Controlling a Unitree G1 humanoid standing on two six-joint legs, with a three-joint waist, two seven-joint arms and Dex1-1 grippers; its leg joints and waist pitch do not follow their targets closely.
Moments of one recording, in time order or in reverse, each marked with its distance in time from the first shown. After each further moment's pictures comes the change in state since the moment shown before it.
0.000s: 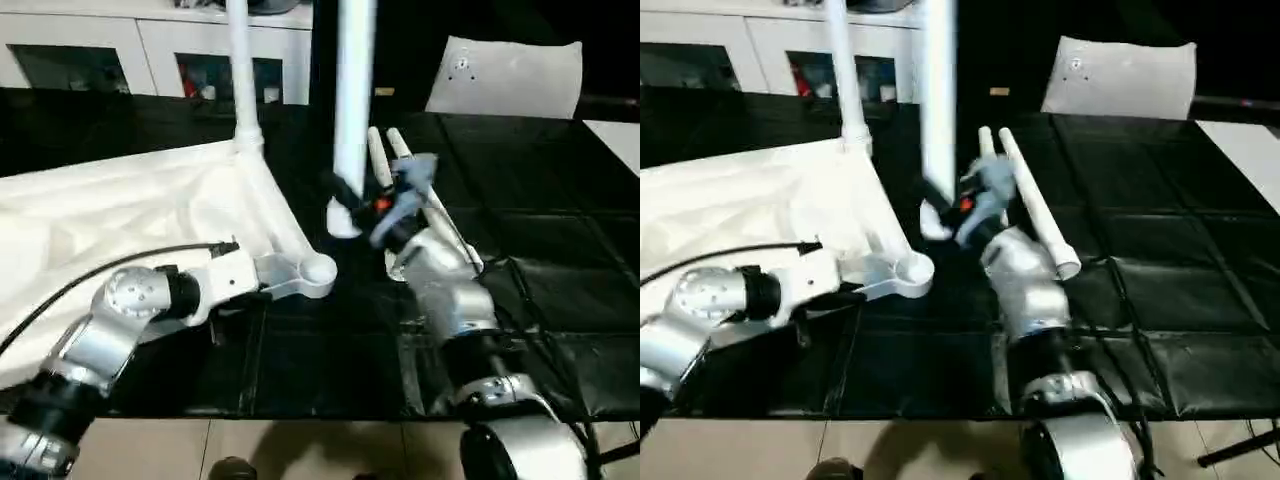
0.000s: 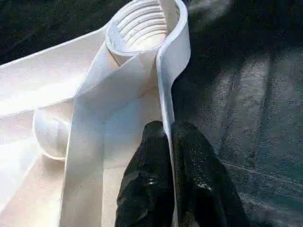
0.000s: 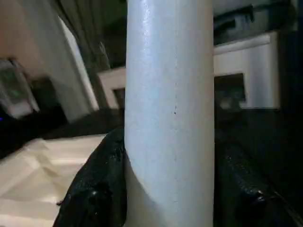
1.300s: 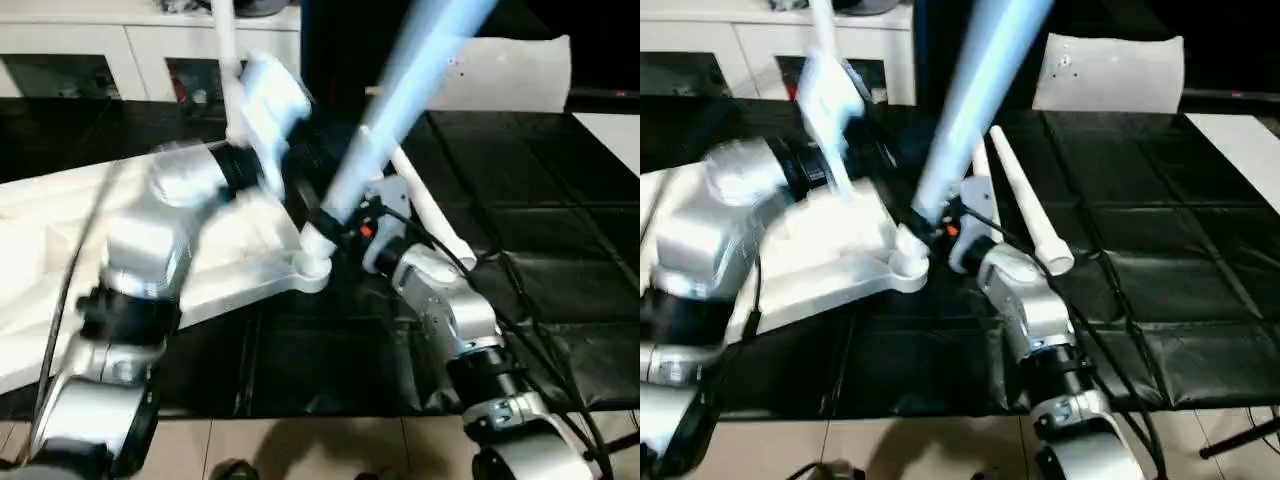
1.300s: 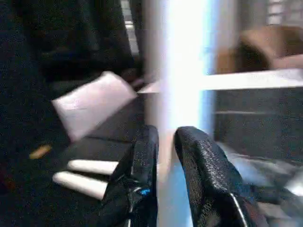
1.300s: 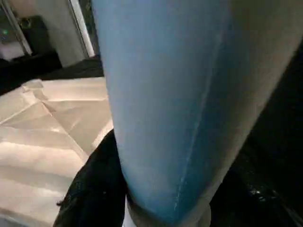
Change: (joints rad) left arm -0.339 -0.268 0.139 -0.301 -0.352 0.416 0.171; right arm 0.071 -0.050 0.128 -0.070 -0.126 0.149 -0.043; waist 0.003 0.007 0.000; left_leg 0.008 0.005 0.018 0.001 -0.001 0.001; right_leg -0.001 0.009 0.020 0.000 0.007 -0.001
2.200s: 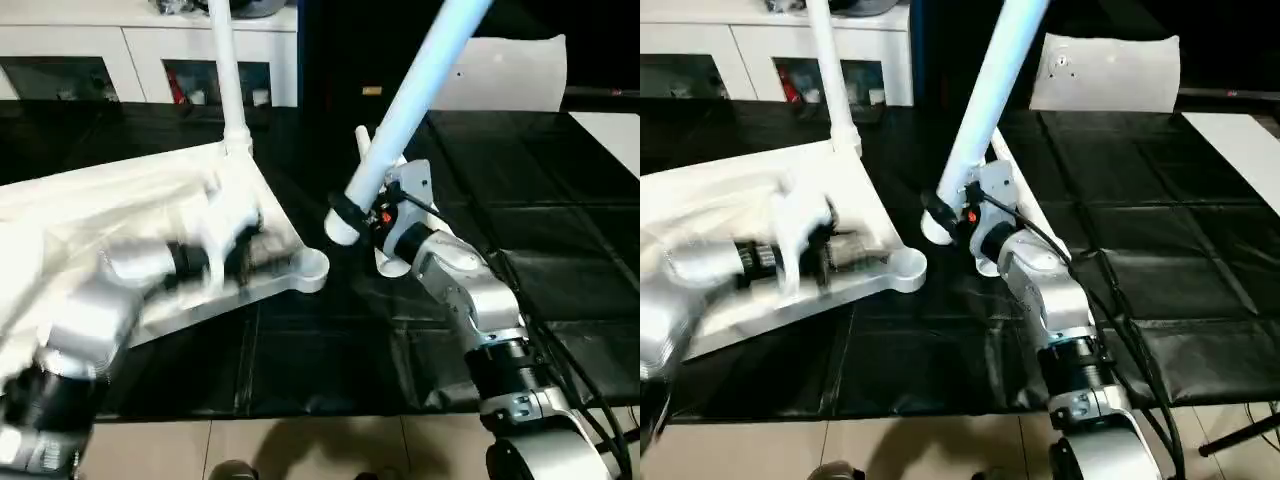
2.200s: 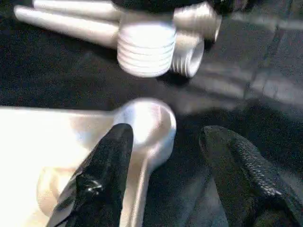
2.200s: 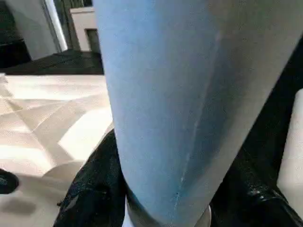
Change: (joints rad) left arm 0.383 0.227 -0.055 -0.078 0.074 0.130 -0.024; right arm 0.015 -0.061 -0.008 -0.117 -0.038 0.112 -0.045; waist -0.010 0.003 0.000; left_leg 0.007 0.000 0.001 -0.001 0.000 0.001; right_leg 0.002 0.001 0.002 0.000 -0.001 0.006
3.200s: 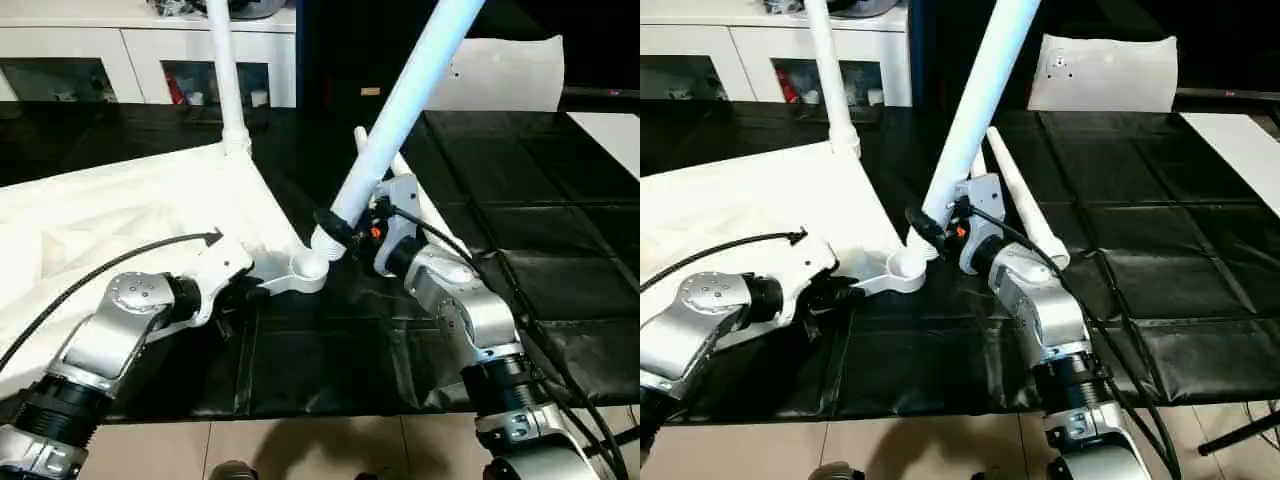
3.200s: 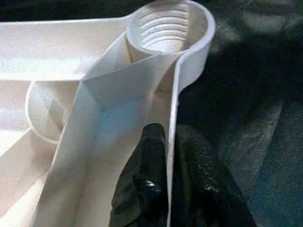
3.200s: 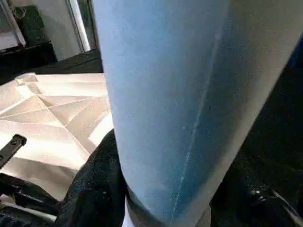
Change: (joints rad) left arm -0.005 0.015 -0.061 0.256 0.120 -0.189 -0.043; right arm 0.035 0.019 0.037 -0.048 0.011 0.001 0.048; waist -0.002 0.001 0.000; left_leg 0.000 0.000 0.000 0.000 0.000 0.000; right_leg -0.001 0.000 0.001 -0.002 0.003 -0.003
